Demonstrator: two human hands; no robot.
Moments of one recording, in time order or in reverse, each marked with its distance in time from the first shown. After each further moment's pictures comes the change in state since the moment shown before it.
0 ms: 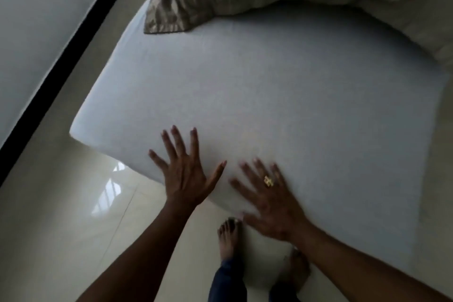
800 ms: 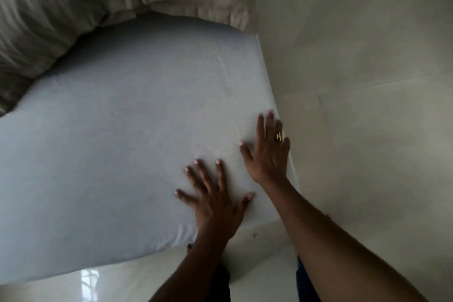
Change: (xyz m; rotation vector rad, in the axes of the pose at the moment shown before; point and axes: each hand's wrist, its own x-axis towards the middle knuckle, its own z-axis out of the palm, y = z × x) left_hand -0.105 0.262 0.043 0.098 -0.295 0.536; right_hand -0.141 0.149 -0.031 0.186 0.278 1.333
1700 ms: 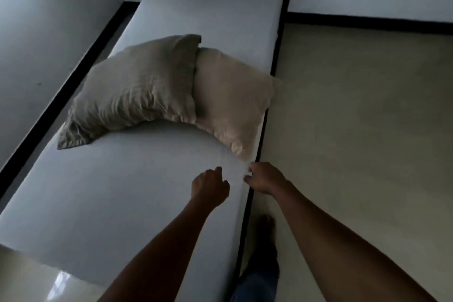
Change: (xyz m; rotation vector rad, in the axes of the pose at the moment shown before) left_hand 0.151 0.177 -0.289 -0.169 0.062 -0.239; right_hand 0.238 0.022 -0.287 0.040 -0.671 -0.465
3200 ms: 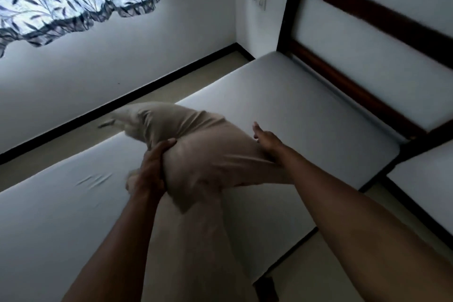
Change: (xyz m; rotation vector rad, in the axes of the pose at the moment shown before) left_hand 0.442 -0.018 -0.485 -1.957 0.866 -0.699; right_hand 0.561 -0.311 -0.584 0.078 -0.264 -0.269
